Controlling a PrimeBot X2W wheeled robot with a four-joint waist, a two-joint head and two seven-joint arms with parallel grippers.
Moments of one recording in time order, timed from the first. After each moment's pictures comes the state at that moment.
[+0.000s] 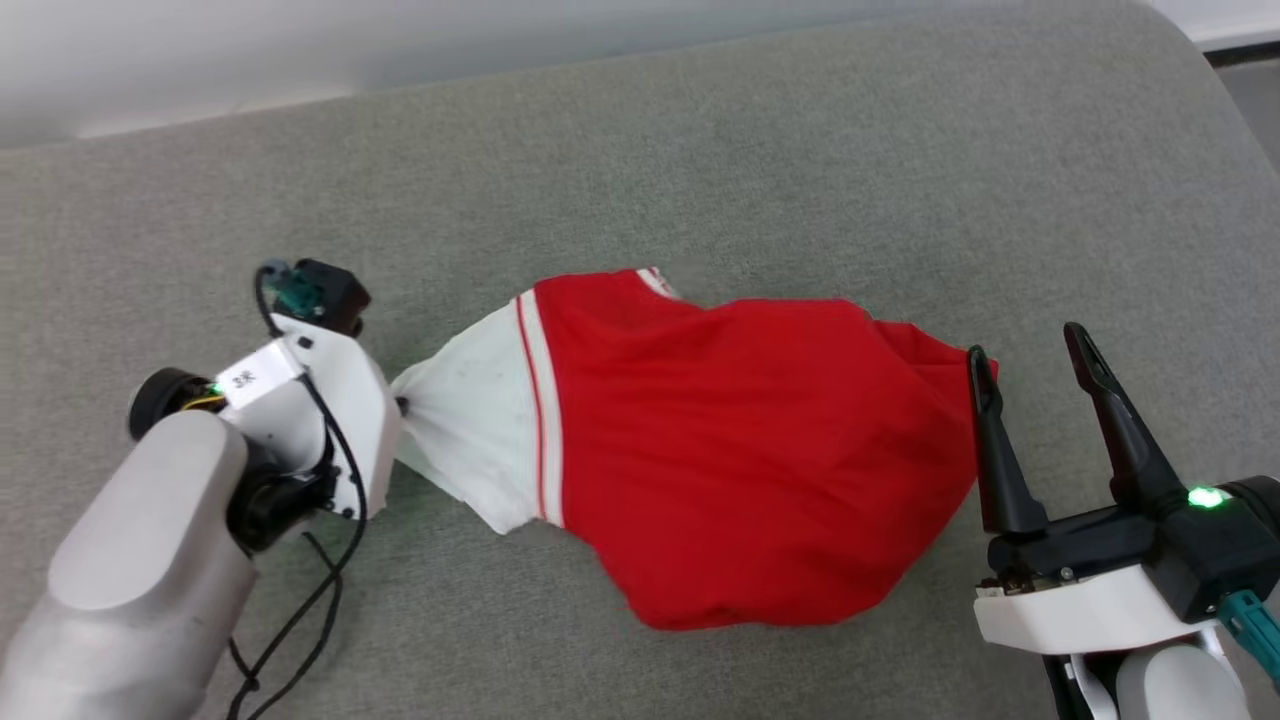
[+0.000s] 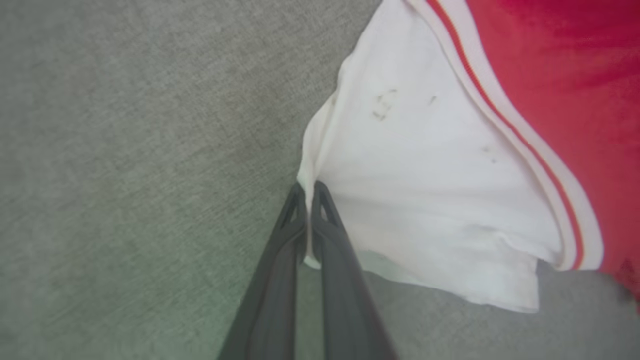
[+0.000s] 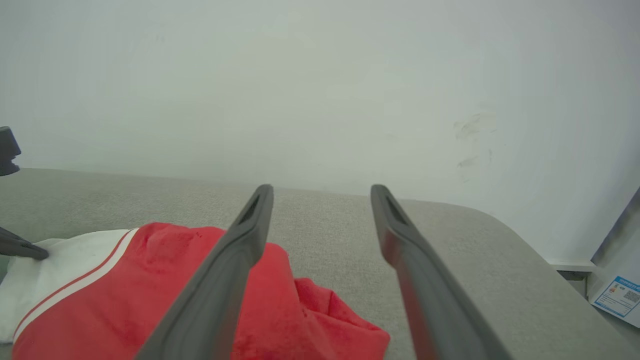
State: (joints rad) left arm -0.65 0.49 -0.51 0.44 -0.66 -0.13 0.67; right arm -0.08 -0.05 0.05 -0.13 0.01 0.13 -0.26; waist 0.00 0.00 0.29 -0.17
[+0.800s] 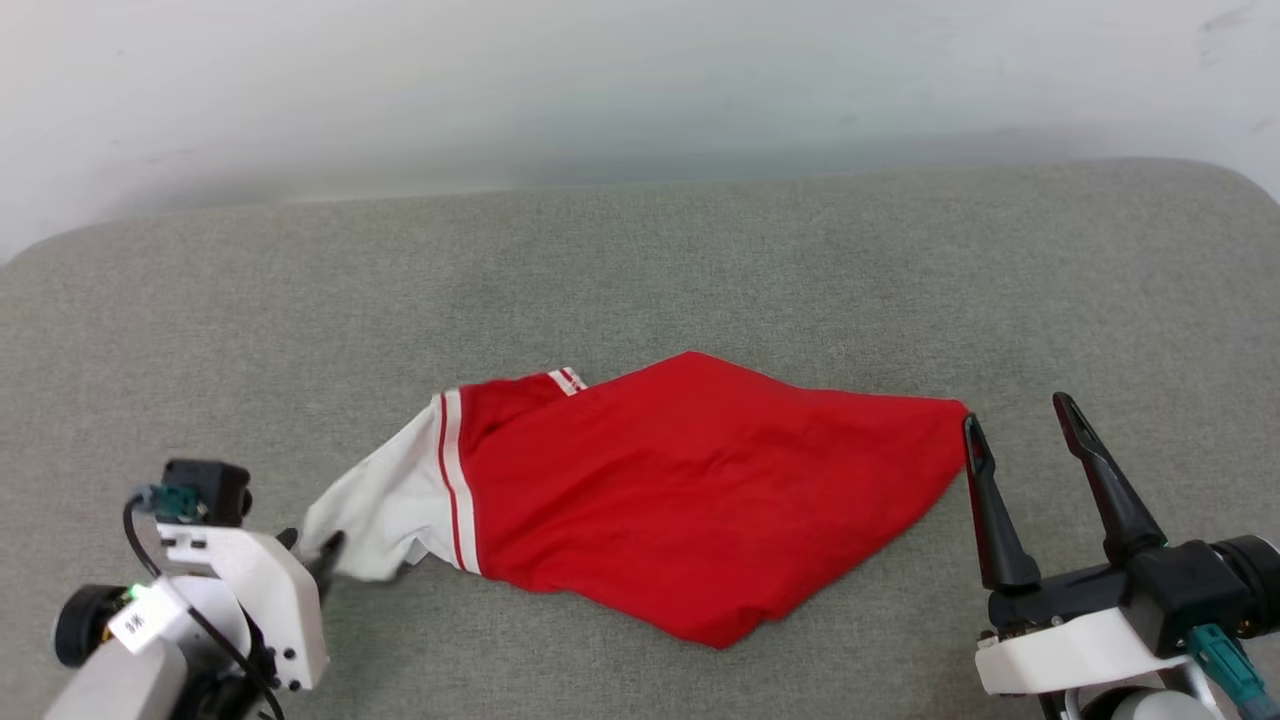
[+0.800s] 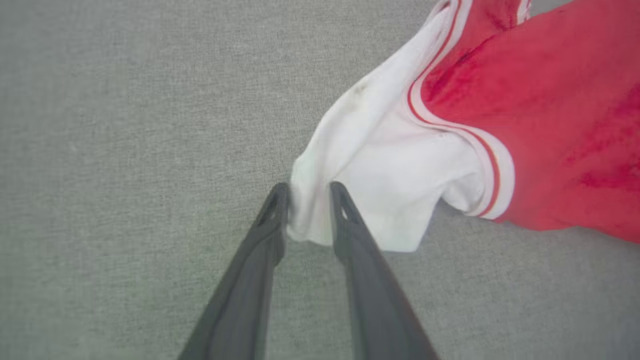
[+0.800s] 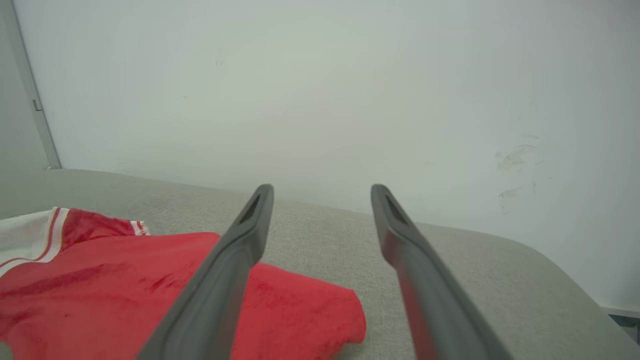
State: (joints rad) left arm -0.23 0.58 -0.36 0.26 -0.71 0.02 0.35; right arm -0.01 -0.05 0.03 -0.07 -0.03 0.13 -0.26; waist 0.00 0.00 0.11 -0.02
